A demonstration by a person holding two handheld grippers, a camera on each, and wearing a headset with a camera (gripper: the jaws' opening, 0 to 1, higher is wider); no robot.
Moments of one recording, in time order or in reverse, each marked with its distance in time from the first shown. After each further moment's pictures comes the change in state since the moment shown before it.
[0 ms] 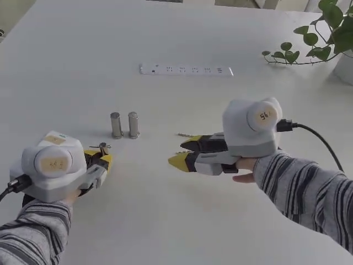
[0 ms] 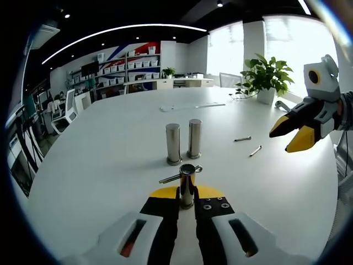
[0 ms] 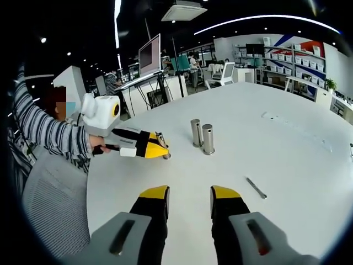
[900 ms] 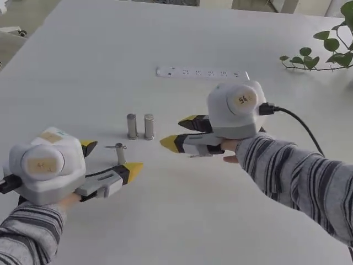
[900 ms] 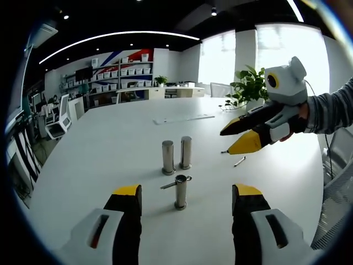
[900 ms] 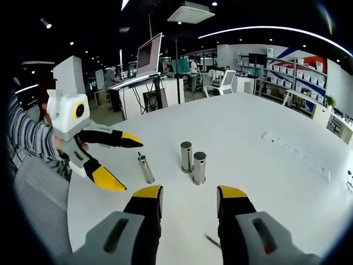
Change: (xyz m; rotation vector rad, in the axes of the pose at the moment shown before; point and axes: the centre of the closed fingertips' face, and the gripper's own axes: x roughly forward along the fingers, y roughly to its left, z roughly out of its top) left arm -0.035 -0.007 0.023 -0.003 -0.071 -0.071; right arm 0.050 -0.020 0.044 -0.100 -0.031 -0.064
